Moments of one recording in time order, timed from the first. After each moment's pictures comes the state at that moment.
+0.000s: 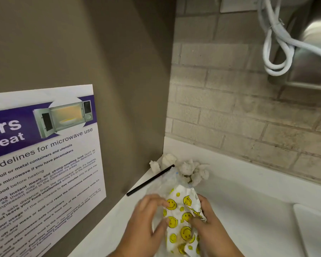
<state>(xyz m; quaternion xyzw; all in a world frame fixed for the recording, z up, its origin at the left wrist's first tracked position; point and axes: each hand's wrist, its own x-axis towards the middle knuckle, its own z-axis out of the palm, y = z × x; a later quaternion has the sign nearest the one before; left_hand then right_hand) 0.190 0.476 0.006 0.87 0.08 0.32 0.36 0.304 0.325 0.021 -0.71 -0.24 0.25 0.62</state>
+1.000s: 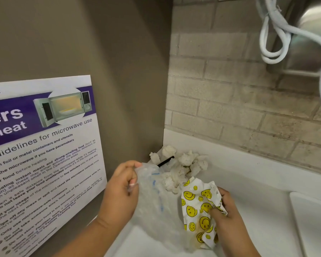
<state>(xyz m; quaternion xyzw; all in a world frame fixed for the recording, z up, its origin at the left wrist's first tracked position) 0.175 0.502 0.054 0.80 0.14 0.45 0.37 0.297 0.287 0.031 -0.72 -0.17 0.17 0.65</state>
